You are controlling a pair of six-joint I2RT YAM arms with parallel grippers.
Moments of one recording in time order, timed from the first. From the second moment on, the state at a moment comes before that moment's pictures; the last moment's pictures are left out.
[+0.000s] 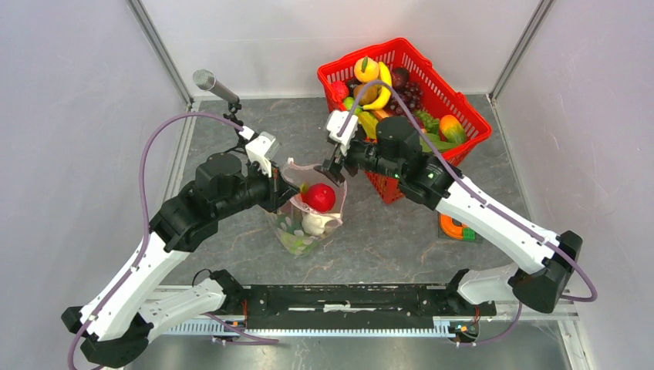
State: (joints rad) left arm -0.73 0.86 1.19 -0.72 0.11 -0.28; right arm 0.85 1.32 1.35 -0.20 -0.18 -0.30
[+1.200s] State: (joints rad) left arm -0.73 0.85 1.20 -0.71 0.06 -0.28; right arm 0.85 1.46 1.32 -0.17 -0.28 -0.24
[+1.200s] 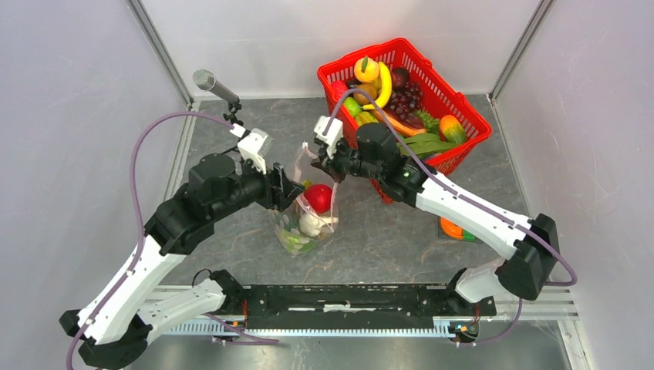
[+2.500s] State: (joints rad) left arm -0.74 0.77 0.86 -0.33 0.16 -0.29; right arm 0.86 1.22 0.94 0.23 0.52 0.64
